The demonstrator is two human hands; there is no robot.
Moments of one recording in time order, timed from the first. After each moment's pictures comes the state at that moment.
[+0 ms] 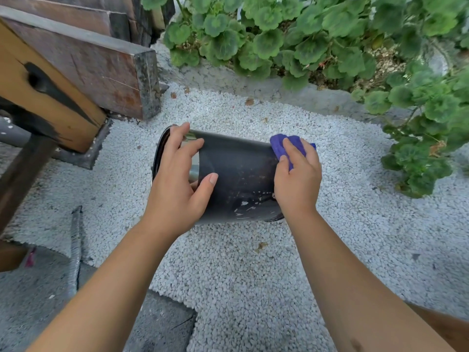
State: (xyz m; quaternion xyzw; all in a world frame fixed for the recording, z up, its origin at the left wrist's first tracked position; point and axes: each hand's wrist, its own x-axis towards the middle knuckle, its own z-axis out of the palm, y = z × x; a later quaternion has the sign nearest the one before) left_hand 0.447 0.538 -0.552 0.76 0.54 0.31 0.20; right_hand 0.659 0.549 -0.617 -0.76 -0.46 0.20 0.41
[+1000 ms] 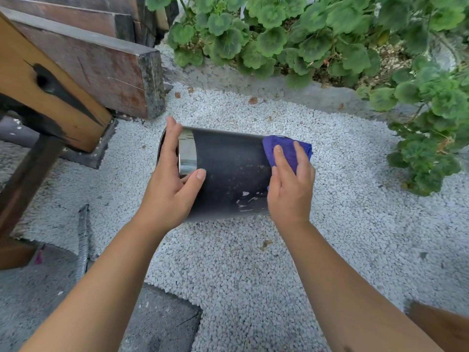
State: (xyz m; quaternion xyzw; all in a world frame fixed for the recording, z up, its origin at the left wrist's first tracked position) left_hand 0.426 0.540 -0.562 0.70 0.51 0.36 0.35; right_hand 0.642 0.526 -0.638 -0.70 -0.59 0.06 0.40
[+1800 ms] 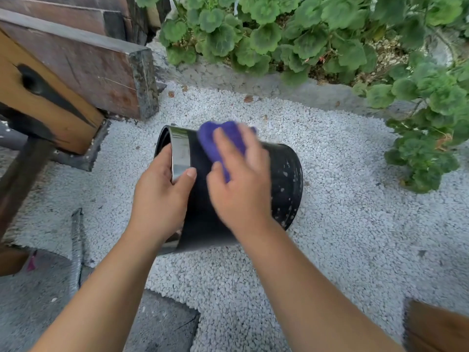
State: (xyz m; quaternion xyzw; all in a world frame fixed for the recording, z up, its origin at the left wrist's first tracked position) left_hand 0.442 0.535 -0.544 0.61 0.62 0.35 0.35; right_hand 0.573 0.532 -0.577 -0.62 -0.60 0.13 0.49
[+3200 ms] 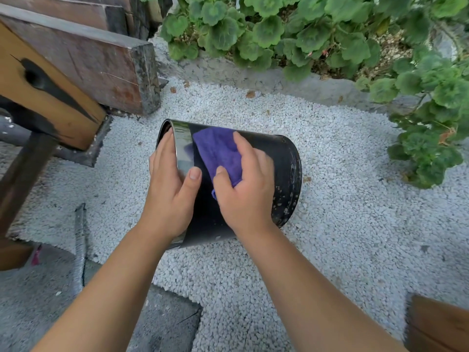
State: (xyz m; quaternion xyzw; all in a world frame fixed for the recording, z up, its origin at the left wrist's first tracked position) left_hand 0.437 0.538 -0.567 0.73 0.55 0.32 0.24; right_hand 0.571 0.517 -0.579 -0.64 -0.53 0.21 0.51
